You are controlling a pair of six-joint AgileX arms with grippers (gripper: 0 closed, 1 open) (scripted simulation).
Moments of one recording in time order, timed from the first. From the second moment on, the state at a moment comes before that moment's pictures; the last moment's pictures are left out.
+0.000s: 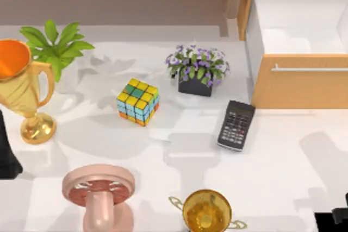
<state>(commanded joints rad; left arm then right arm) 0.00 0.00 0.00 0.00 0.00 0.00 0.37 1.05 0.56 -0.96 0.04 0.34</state>
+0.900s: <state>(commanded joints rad) 0.00 0.00 0.00 0.00 0.00 0.00 0.38 1.00 0.49 -0.95 0.04 0.36</state>
